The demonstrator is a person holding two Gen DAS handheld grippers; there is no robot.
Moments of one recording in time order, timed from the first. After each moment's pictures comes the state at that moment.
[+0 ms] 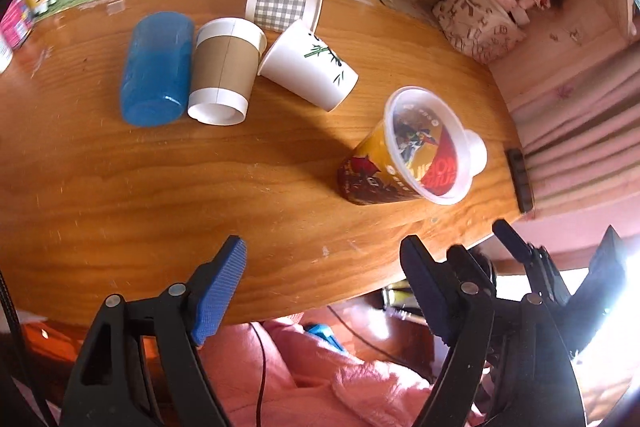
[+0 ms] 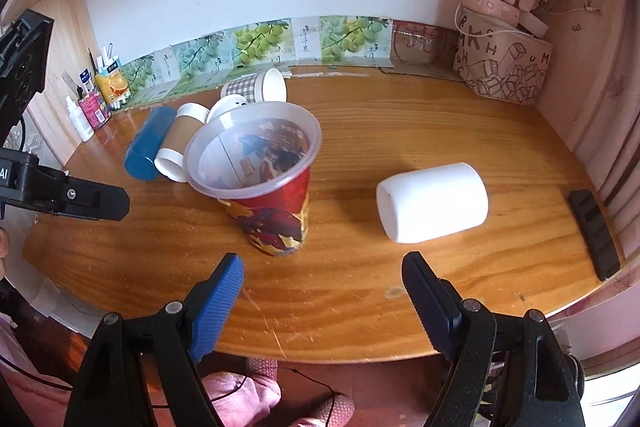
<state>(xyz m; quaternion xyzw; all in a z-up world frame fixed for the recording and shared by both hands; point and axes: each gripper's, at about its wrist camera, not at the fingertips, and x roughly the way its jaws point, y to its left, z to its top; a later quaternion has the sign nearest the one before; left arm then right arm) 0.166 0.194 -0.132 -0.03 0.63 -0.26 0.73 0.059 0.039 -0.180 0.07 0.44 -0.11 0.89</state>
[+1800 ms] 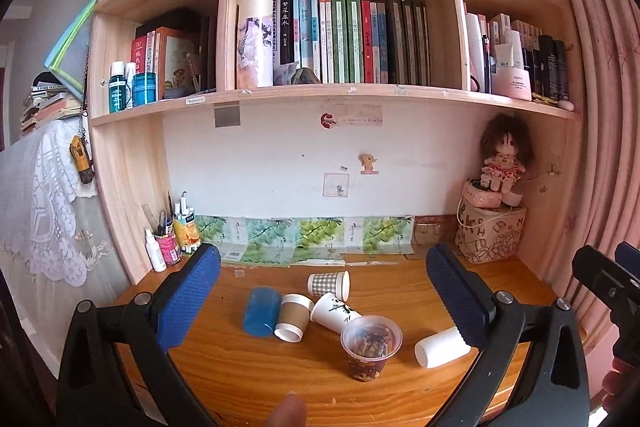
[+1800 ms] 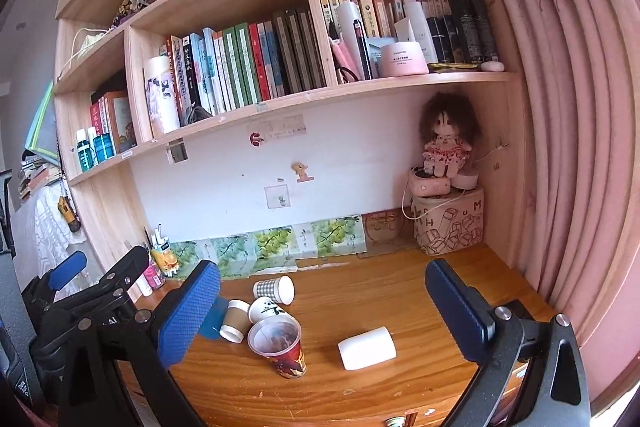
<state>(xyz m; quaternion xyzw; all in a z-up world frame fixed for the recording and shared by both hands) -0.002 0.157 0.063 0.03 0.16 -0.10 0.98 -0.083 -0.009 0.024 0.12 0.15 -0.10 0.98</state>
